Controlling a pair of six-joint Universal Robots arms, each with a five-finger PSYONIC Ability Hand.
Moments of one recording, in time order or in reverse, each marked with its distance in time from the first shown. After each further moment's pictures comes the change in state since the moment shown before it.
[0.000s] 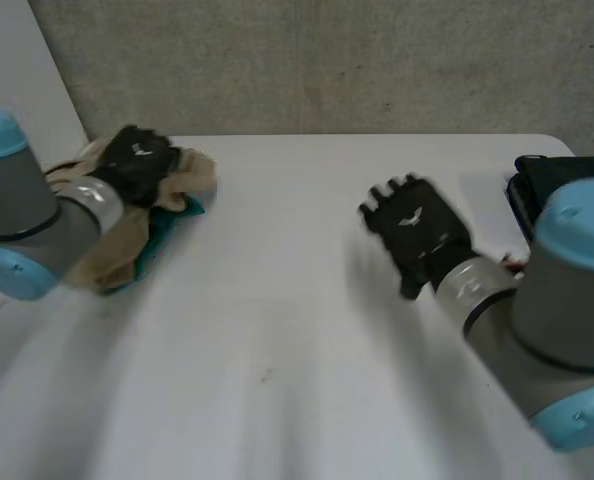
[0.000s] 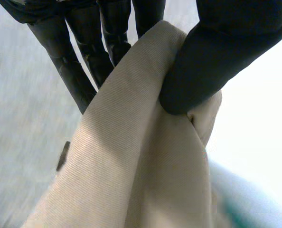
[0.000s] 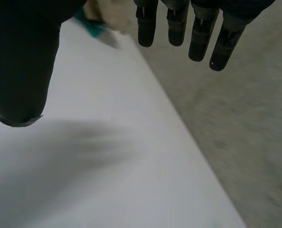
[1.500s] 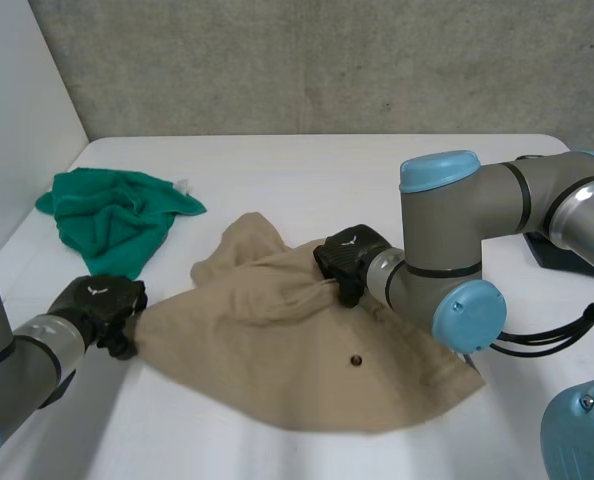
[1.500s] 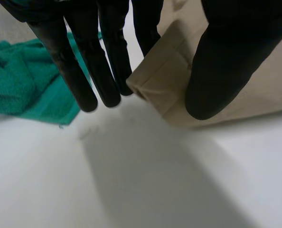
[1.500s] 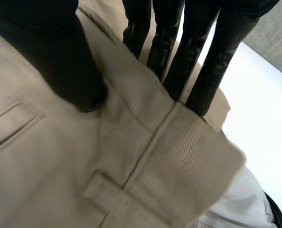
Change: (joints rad) left arm 0.060 0.365 -0.726 -0.074 -0.229 -0.246; right arm 0.091 0.607 -0.781 0.536 -0.033 0.231; left_hand -0.275 -0.364 -0.361 -0.383 -0.343; right_hand 0.643 0.913 0.896 0.887 0.840
